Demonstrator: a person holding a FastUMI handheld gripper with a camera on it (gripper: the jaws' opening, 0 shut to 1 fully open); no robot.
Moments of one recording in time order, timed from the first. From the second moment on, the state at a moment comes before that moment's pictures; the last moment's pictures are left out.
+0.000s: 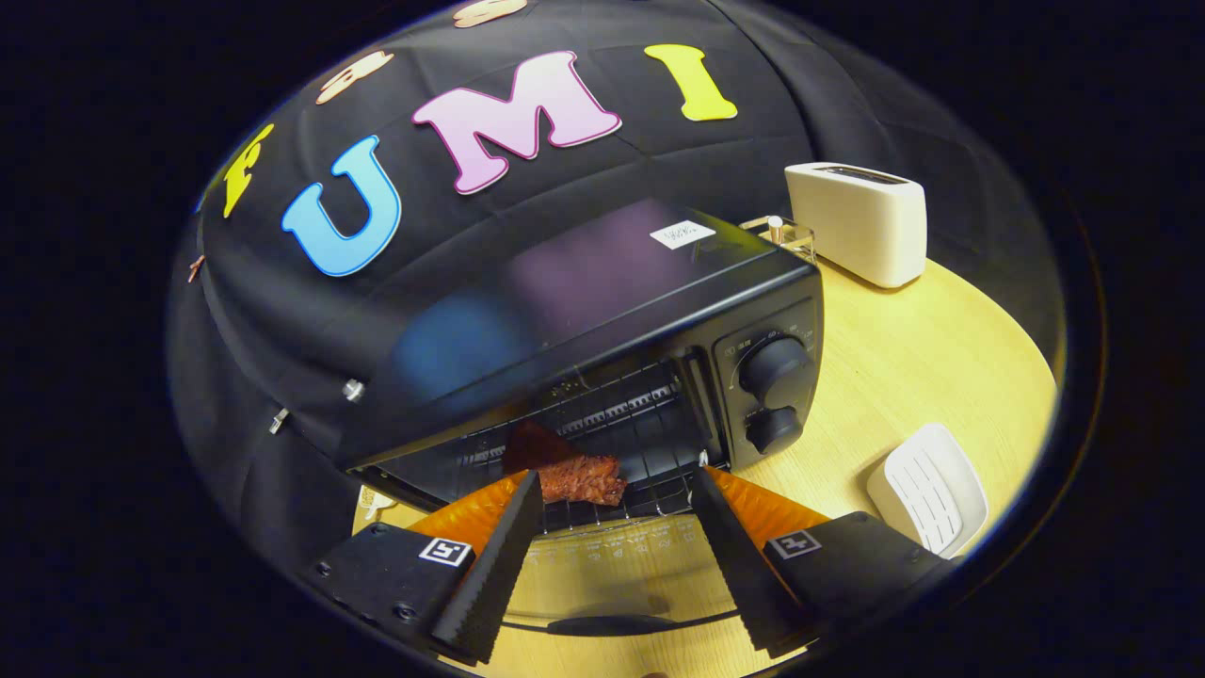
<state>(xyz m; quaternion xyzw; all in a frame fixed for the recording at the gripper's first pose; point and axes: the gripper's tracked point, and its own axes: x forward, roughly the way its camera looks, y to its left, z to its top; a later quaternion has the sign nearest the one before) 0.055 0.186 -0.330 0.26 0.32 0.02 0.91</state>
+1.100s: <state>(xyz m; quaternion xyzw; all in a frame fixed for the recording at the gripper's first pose) -0.081 0.246 -0.373 0.07 0.43 0.08 0.89</state>
